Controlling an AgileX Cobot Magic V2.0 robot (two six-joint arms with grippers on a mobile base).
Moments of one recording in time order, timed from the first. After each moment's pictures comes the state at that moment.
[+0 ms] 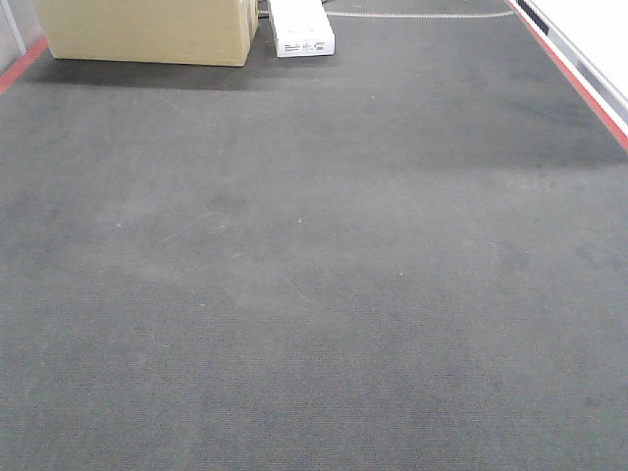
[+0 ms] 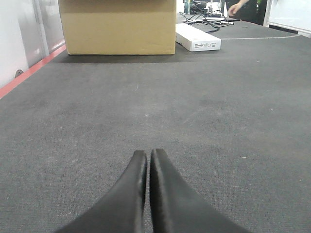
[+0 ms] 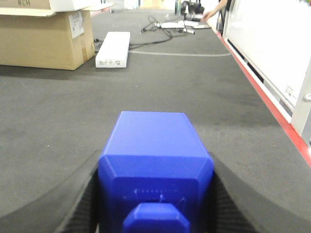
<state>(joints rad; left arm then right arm) -0.03 -0.02 0.03 0.03 0.18 -0.04 0.01 0.24 -0.41 0.10 0.38 -0.14</state>
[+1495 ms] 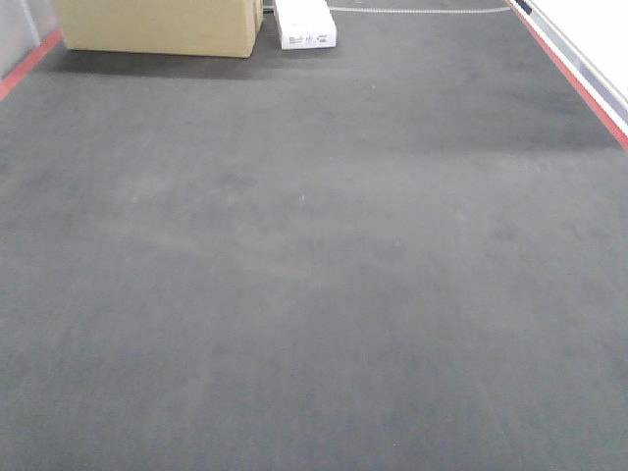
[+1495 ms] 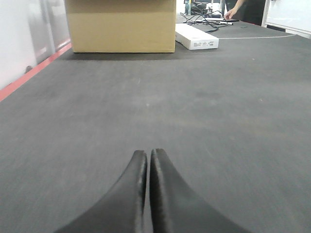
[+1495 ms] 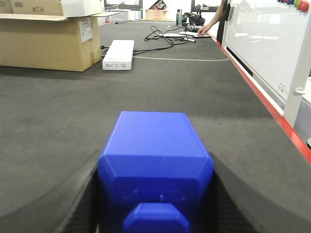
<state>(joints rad) -0.03 -0.02 0.03 0.03 0.18 -0.04 0.01 0.14 -0.34 0.10 0.38 -0.14</state>
